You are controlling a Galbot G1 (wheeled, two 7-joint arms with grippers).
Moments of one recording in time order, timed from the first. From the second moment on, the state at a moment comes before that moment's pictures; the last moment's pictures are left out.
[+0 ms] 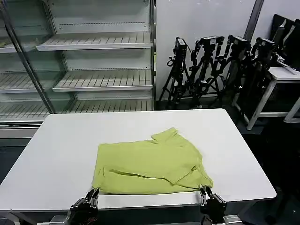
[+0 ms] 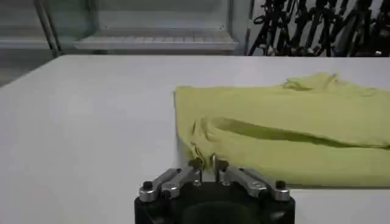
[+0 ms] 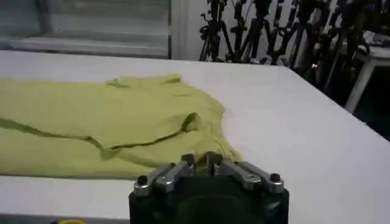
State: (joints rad) left arm 1.84 -1.24 -0.54 -2.44 -0.37 0.56 -0.28; right arm -1.78 1.26 0.43 2.37 0.17 -0.43 0.21
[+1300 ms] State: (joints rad) left arm 1.23 -1.05 -0.38 -2.09 -0.53 0.58 -0.34; right arm -0.99 1.23 0.21 1.91 0.33 -0.55 0.32
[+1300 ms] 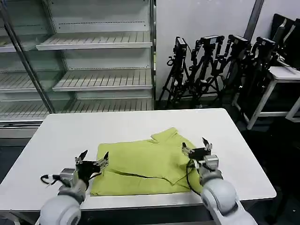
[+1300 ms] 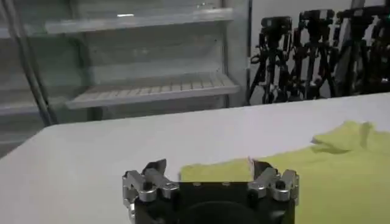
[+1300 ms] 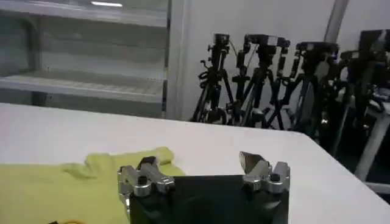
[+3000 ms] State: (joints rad) left arm 0.98 -0.99 -0.21 -1.74 -0.58 0.58 -0.26; right arm -0.59 1.43 0.07 1.33 0.50 -0.57 0.36
